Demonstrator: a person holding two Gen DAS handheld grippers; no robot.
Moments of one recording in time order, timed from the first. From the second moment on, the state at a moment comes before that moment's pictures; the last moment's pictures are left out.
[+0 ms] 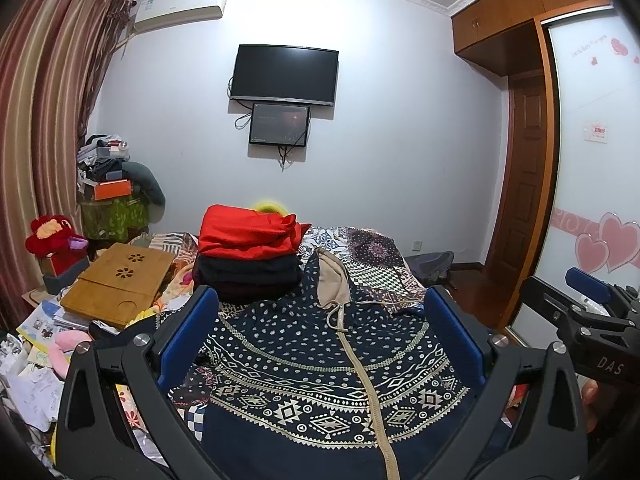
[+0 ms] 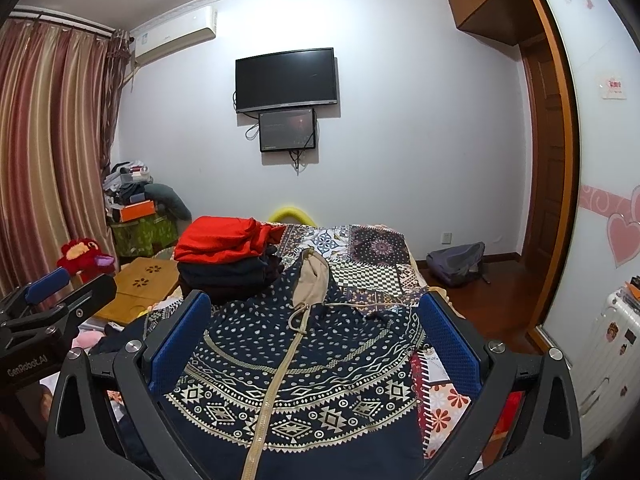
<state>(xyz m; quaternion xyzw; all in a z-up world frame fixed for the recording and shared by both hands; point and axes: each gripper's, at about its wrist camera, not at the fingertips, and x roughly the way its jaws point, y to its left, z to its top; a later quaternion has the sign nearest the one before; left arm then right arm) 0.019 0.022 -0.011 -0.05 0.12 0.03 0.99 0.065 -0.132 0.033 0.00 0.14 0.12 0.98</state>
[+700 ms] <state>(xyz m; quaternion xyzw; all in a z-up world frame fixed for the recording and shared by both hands) 0.102 0.106 -0.021 -0.08 0.15 0.07 0.98 0.157 -0.096 0.023 -0.04 0.19 0.11 0.97</state>
